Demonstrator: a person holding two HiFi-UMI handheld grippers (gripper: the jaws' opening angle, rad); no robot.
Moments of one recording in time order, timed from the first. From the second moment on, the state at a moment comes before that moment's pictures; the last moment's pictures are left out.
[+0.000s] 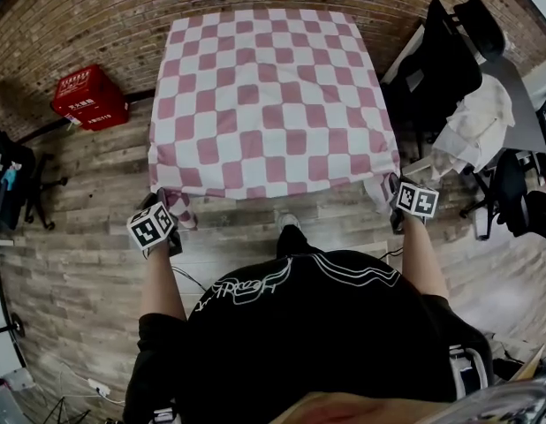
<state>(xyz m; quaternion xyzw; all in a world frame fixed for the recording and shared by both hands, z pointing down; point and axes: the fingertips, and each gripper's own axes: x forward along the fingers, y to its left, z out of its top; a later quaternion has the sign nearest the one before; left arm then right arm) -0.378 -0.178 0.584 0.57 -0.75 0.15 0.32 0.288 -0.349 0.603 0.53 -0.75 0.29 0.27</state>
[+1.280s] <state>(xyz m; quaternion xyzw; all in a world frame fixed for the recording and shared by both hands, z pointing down) -0.350 -0.154 0.529 0.61 -0.72 0.09 0.31 0.264 -0.303 0.573 0.54 -0.75 0.31 0.24</state>
